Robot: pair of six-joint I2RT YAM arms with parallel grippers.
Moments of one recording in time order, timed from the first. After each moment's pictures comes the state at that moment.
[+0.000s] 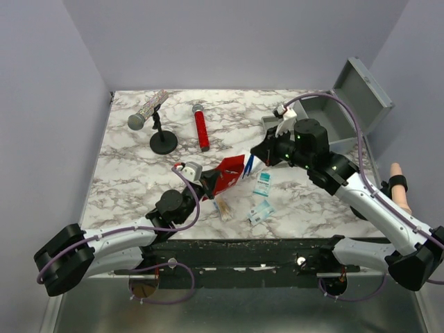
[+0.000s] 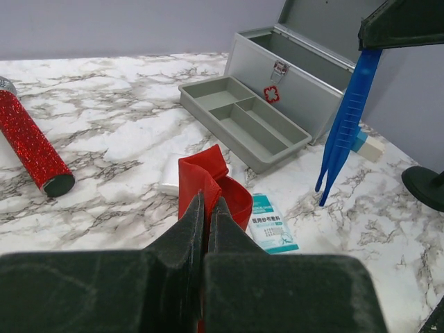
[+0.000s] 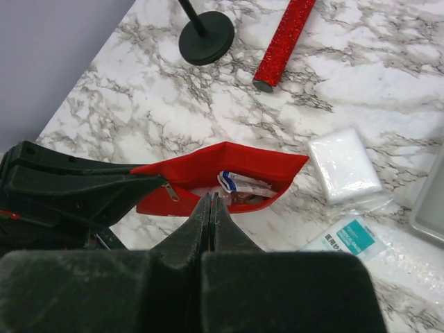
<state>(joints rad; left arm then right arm) -0.94 1.00 0.26 0.86 -0.35 -0.22 0.67 1.14 1.11 -0.32 -0.16 0.30</state>
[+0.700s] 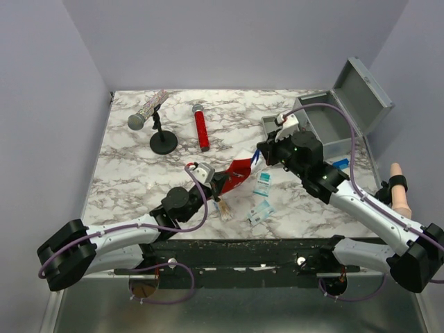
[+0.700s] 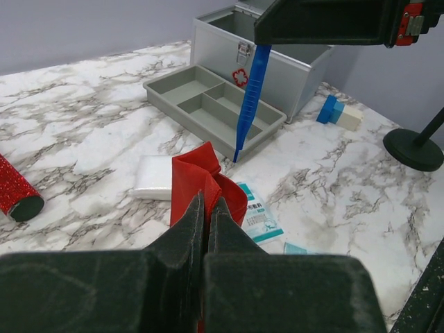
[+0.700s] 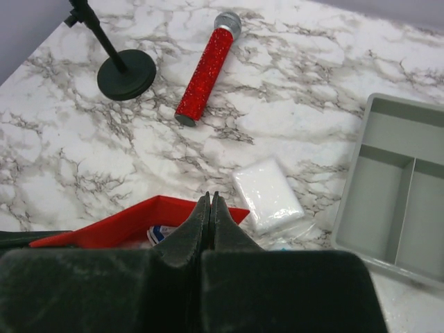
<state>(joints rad) -0.98 1.05 0.31 0.83 -0.25 -0.14 0.67 1.12 0.91 -0.08 0.09 0.17</state>
